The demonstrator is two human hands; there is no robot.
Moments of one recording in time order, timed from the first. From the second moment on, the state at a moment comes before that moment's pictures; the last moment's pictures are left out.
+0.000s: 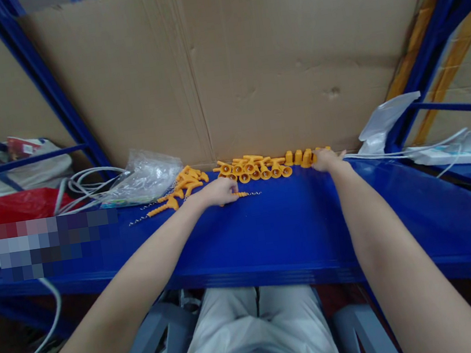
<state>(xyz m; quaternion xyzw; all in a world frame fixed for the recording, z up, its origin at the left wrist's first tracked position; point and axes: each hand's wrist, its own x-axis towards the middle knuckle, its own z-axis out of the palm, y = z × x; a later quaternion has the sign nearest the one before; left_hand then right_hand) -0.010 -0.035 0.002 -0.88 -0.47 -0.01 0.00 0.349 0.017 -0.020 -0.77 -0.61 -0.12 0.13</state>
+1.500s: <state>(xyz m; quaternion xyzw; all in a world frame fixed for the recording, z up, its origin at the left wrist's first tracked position) -0.022 -0.021 0.002 -0.84 -0.54 0.02 0.00 0.296 -0.016 -0.014 -0.73 -0.68 0.02 0.08</state>
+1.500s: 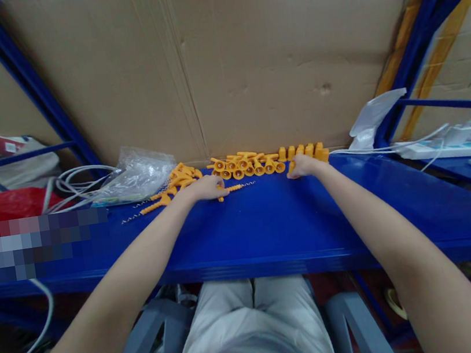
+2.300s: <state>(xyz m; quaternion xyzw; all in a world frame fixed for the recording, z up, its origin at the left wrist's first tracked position) -0.024 -0.012 -0.004 -0.85 -0.52 -0.09 -0.03 0.230 -0.054 -0.021 -0.59 -0.80 -0.08 0.10</state>
